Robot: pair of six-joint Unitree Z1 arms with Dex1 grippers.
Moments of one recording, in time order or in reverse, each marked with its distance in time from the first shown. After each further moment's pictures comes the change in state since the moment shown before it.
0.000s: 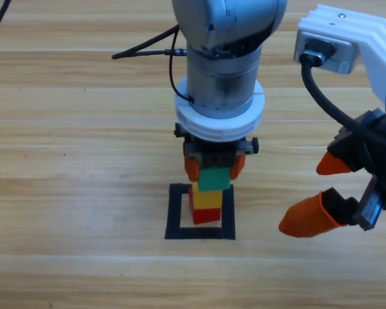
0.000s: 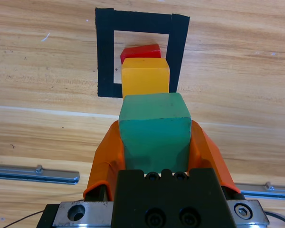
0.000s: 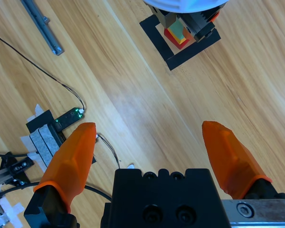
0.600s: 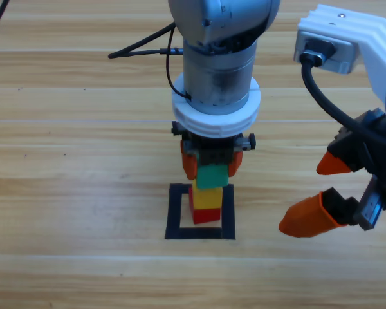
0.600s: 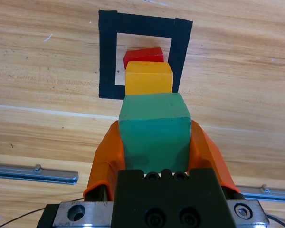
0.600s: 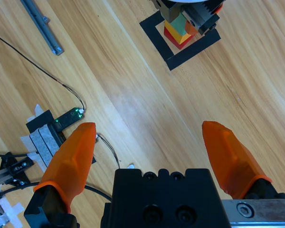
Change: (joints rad) arm 0 0.015 0.000 0.000 0.000 -0.008 -0.012; arm 1 0.000 0.000 0.000 0.000 0.000 0.000
